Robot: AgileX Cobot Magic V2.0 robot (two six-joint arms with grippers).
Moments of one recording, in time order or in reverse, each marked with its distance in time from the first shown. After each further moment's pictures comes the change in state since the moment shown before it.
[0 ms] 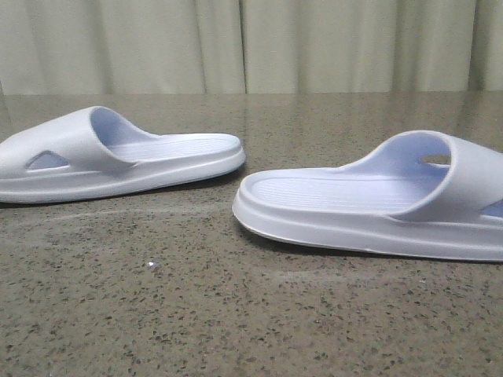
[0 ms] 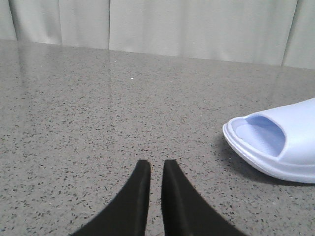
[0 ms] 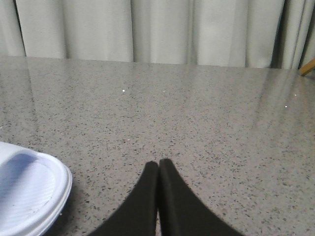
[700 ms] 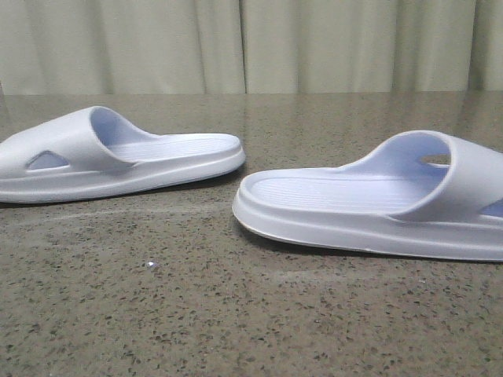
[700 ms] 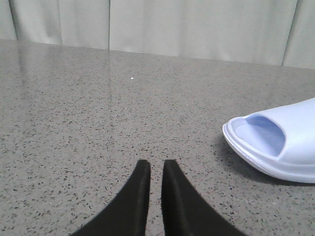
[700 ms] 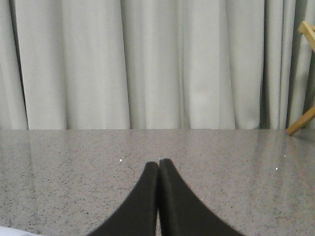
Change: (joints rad) left arm 0.000 0.000 0.000 0.000 0.000 0.000; right arm 0.000 0.000 0.000 0.049 -0.231 0.000
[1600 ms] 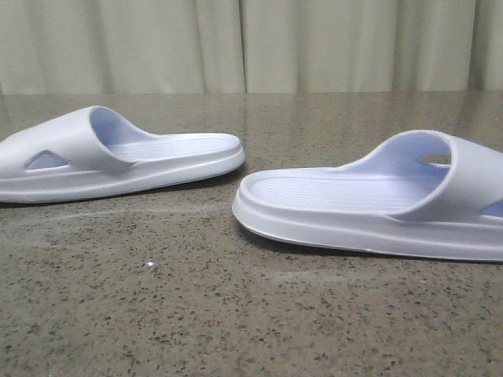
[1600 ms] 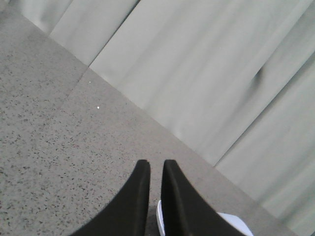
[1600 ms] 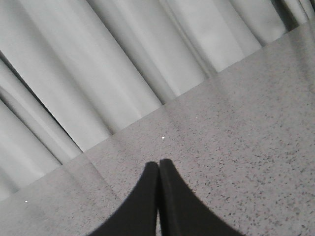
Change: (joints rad) left arm 0.000 0.000 -0.007 -0.619 -0.183 -0.001; right arm 0.000 0.000 0.000 0.558 0.104 0.002
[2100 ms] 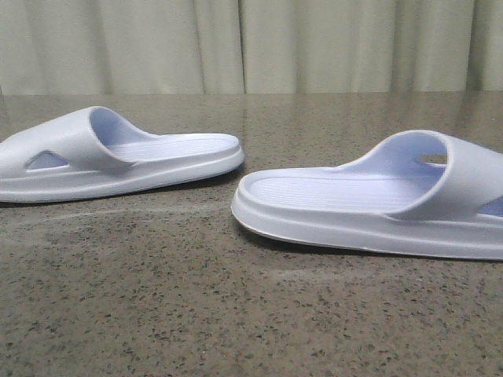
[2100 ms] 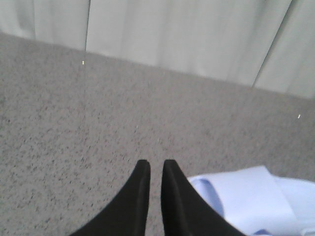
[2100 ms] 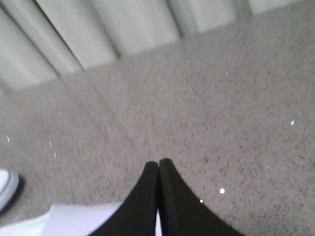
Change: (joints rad) left arm 0.000 0.542 -0.590 0.494 0.472 -0.002; right arm -0.001 0.549 -0.479 -0.138 0.378 -0.089
